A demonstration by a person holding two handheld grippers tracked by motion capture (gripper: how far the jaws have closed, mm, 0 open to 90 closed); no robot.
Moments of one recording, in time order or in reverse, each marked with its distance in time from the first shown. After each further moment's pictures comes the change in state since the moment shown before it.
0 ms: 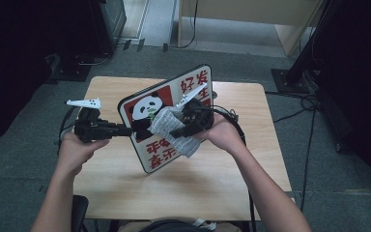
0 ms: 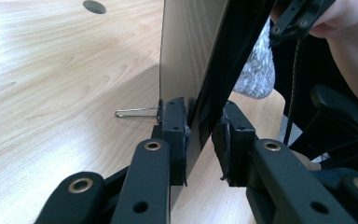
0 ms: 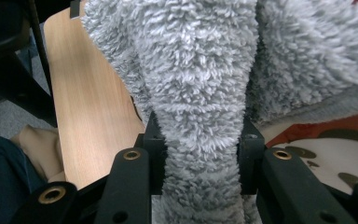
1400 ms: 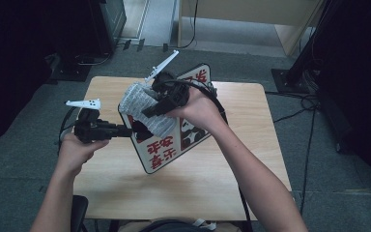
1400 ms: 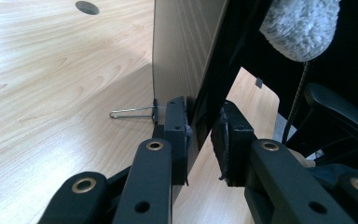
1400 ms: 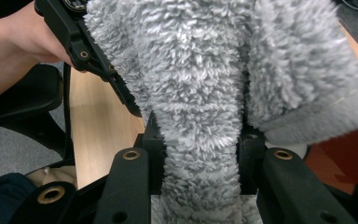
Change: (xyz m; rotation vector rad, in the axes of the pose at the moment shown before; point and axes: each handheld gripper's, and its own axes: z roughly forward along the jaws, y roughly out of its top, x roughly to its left) left arm 0.000 -0.001 0.001 -0.004 -0.025 0.008; right arm 0.036 0.097 -0.021 -0.045 -0.014 -0.099
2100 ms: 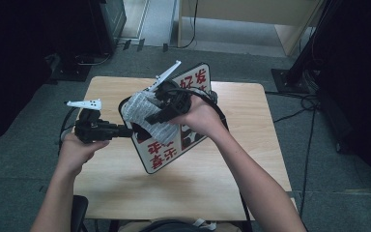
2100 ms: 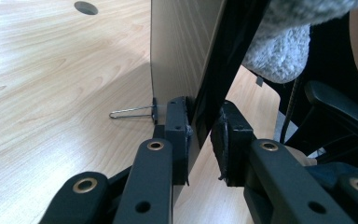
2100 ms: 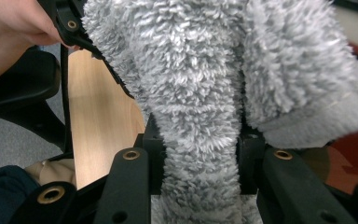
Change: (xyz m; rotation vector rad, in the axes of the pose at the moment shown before) left arm -0.001 0.000 0.001 0.002 0.004 0.013; right arm -0.003 -0.020 0.014 0.006 0.018 0.005
